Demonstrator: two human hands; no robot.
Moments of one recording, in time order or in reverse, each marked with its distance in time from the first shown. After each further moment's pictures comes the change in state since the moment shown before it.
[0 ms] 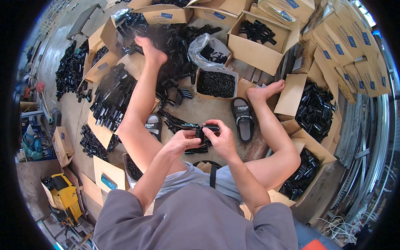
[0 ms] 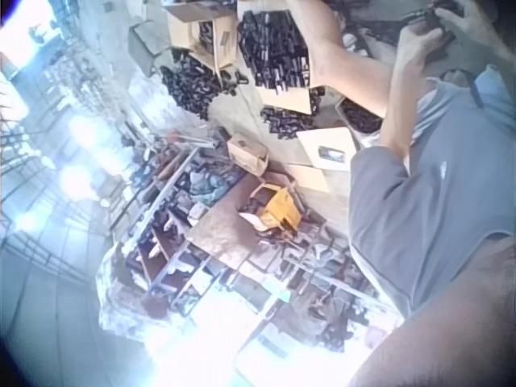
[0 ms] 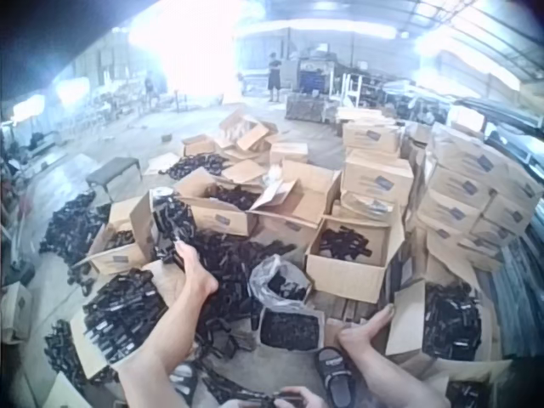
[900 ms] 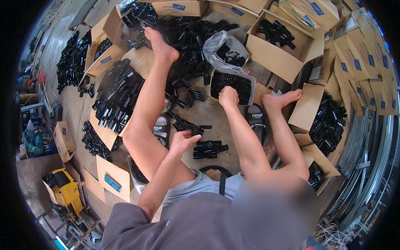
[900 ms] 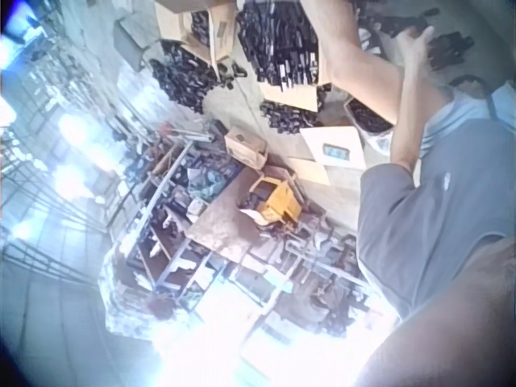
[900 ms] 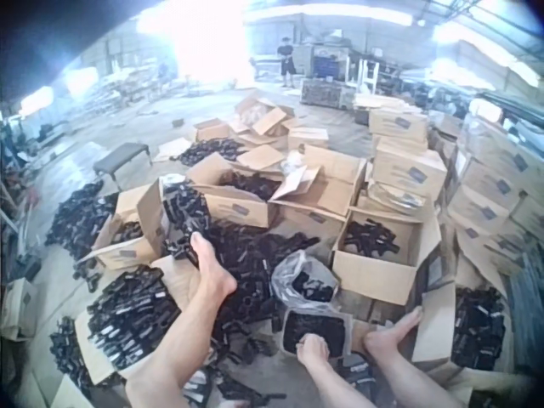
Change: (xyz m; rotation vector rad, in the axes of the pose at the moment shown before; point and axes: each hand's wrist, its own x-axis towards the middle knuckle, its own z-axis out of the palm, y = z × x) left_hand 0.040 -0.024 -0.084 0.356 0.613 0.096; right_hand 0.252 0.097 0.013 -0.983 0.208 0.266
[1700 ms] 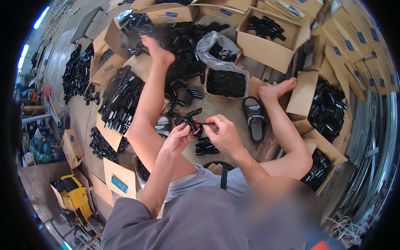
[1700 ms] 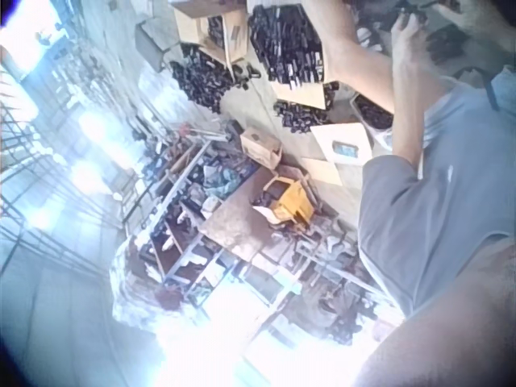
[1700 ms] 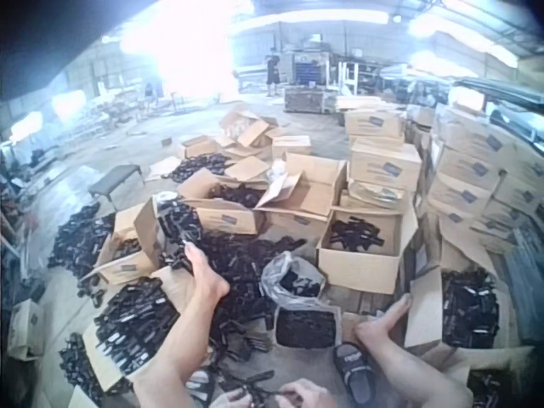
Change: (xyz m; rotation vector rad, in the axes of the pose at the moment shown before) left_hand -0.047 0.039 -0.009 -0.803 -0.495 0.022; right_hand -0.232 -0.010 -0.115 0.535 -0.068 -0.570
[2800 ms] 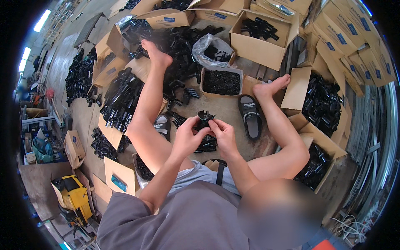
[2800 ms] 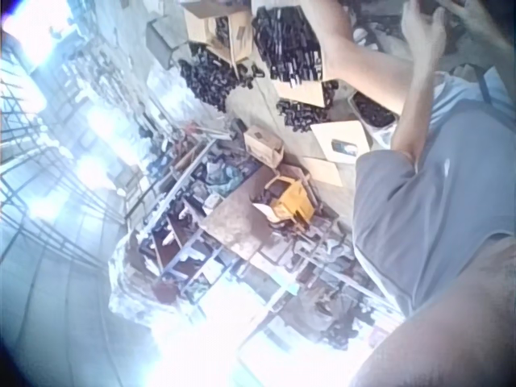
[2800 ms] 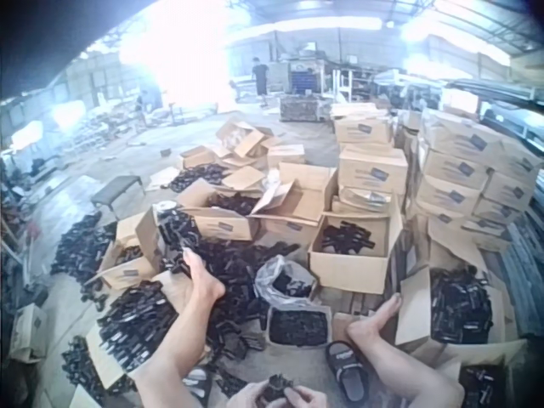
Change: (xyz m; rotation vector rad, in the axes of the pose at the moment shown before) left_hand -0.027 -0.018 0.118 1.263 0.280 0.469; right_hand -0.047 0.032 0.008 0.887 0.159 0.451
